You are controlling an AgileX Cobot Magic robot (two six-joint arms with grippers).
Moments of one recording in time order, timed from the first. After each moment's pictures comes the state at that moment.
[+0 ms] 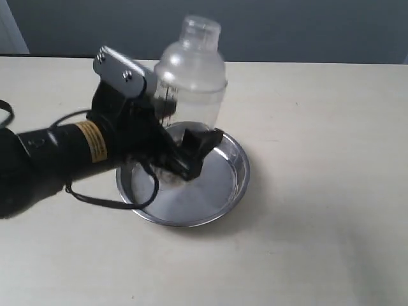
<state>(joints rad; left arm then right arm) -0.59 1.44 -0.60 0.21 -0.46 -0.24 -0.08 0.01 0.00 0.38 0.32 -0.07</state>
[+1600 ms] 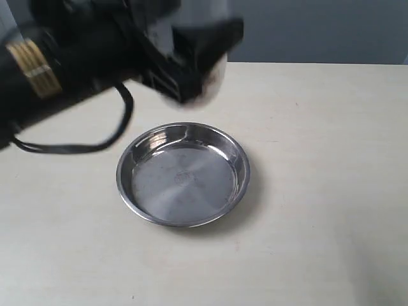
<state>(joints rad) -0.62 1.24 -0.70 0.23 -0.57 -0.24 -0.08 0.01 0.00 0.38 0.32 -0.07</state>
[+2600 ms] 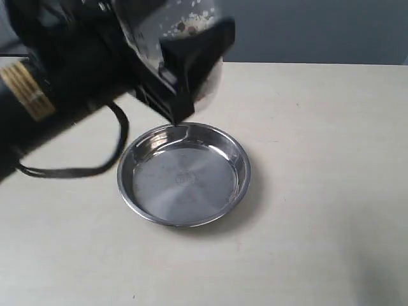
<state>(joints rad) -0.63 1.27 -0.61 0.14 -0.71 -0.10 -0.08 0.01 0.00 0.38 0.32 -0.07</state>
